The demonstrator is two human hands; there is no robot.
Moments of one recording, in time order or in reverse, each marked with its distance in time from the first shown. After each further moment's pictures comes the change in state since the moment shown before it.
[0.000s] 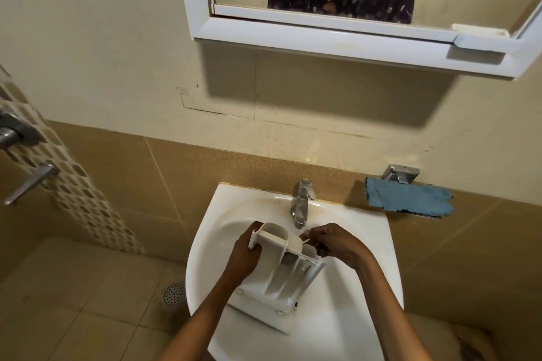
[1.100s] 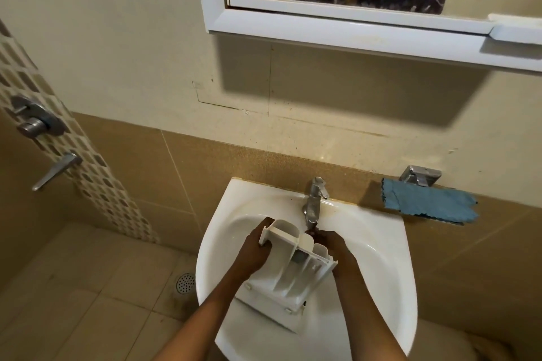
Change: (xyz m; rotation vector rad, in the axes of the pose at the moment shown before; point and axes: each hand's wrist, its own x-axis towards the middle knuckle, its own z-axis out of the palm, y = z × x) left_hand 0.003 0.000 -0.002 0.039 -0.030 0.038; right_hand 0.057 0.051 0.021 0.750 0.038 0.140
